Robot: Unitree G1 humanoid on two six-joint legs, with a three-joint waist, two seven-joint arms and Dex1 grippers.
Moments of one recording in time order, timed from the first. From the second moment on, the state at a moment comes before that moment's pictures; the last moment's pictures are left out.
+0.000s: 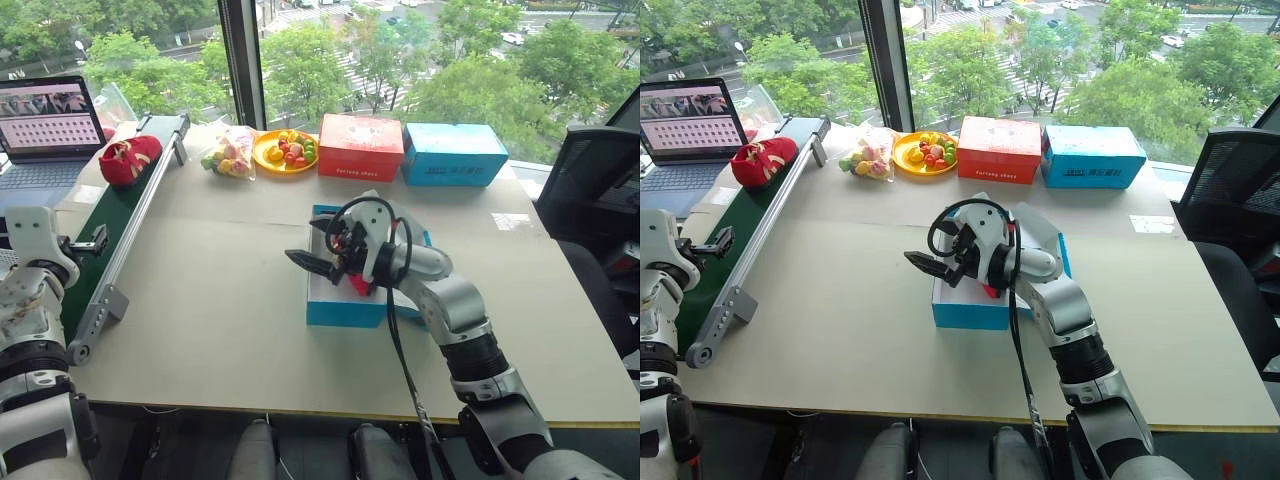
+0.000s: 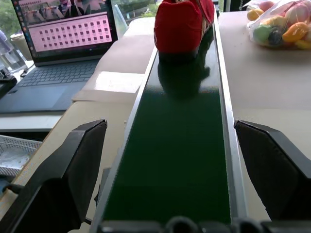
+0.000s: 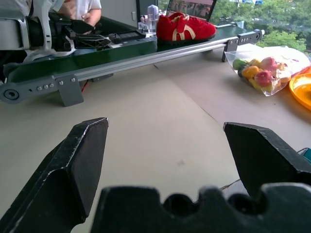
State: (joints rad) left arm -0.60 0.79 0.41 0.90 -0.20 0.01 -0.44; right arm -0.65 -0.24 0.19 -0.01 0.30 0.45 0.74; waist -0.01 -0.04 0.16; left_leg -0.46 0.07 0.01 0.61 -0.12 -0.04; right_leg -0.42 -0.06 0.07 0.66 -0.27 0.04
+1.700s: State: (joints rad) left arm -0.78 0.39 0.23 0.26 -0.36 0.39 -0.46; right arm -0.79 -0.08 -0.30 0.02 0.69 0.95 0.33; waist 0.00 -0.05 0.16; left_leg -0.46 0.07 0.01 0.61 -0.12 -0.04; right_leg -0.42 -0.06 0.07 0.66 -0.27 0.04
